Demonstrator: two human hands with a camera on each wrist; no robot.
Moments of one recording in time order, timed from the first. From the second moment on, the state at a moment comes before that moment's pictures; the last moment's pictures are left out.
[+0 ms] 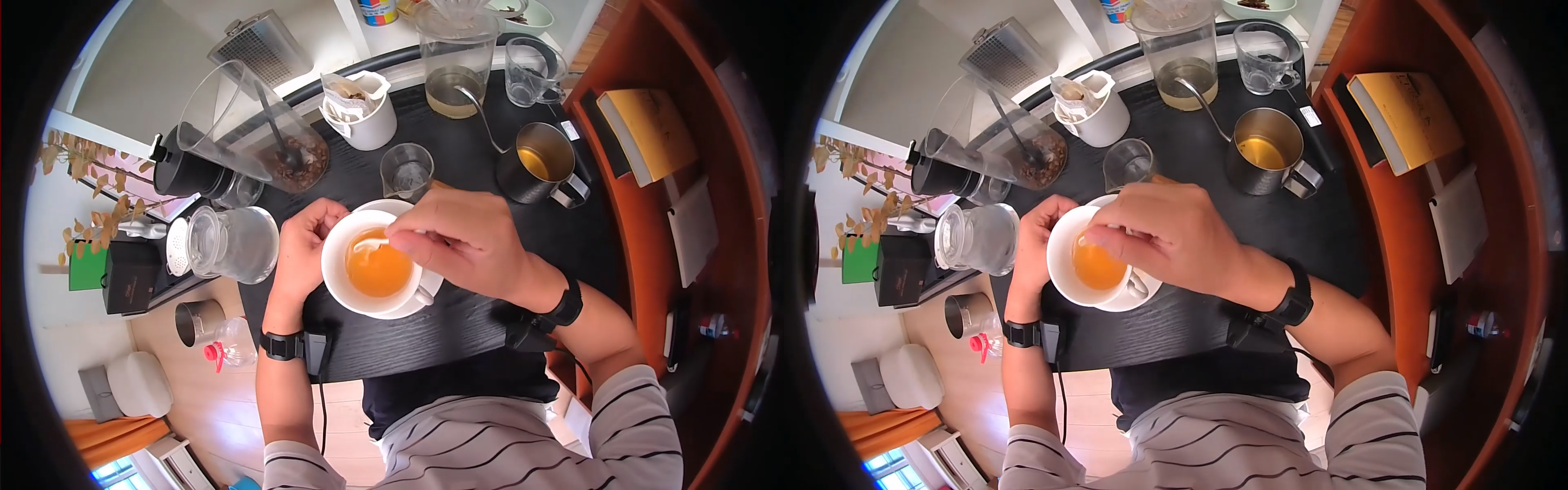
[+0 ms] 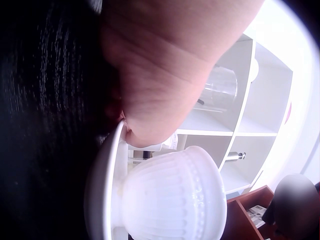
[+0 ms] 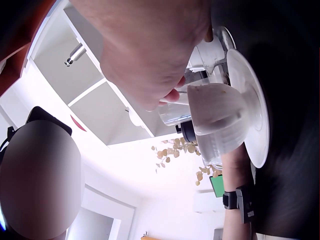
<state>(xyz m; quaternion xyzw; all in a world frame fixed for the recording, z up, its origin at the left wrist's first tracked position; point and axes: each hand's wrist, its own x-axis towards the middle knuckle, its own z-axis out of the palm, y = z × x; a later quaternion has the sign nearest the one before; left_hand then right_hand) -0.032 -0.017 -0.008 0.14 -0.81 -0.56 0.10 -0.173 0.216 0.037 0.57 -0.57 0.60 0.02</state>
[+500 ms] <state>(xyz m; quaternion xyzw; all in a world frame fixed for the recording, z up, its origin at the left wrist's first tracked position) -0.033 -0.015 -0.006 0.13 -0.81 -0.57 0.10 -0.172 0.216 0.036 0.56 -0.57 0.60 -0.01</state>
